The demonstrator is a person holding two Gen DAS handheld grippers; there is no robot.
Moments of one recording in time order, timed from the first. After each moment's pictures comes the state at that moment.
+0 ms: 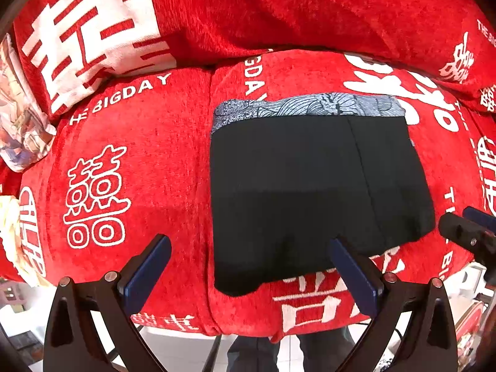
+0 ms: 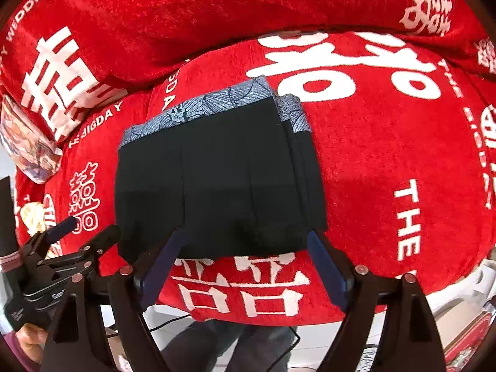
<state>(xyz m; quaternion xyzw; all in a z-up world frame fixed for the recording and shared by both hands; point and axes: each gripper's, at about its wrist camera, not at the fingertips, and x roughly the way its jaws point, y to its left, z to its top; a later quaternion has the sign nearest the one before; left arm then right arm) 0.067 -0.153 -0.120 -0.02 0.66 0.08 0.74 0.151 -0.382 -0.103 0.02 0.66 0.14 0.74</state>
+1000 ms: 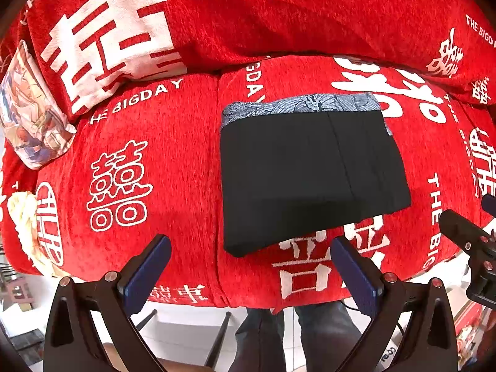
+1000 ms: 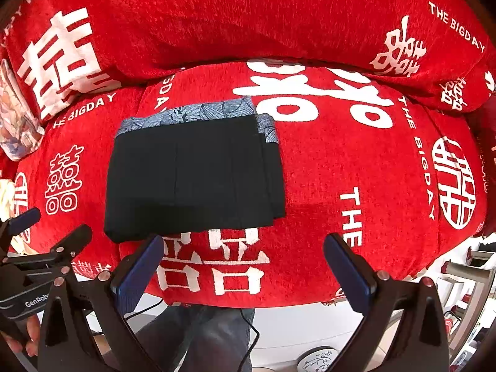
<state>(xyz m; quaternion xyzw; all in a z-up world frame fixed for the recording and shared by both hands) 0.044 -0.166 -0.064 -0.01 0.67 0.08 0.74 0.119 -0.370 -0.036 -0.08 0.63 0.10 0.77</state>
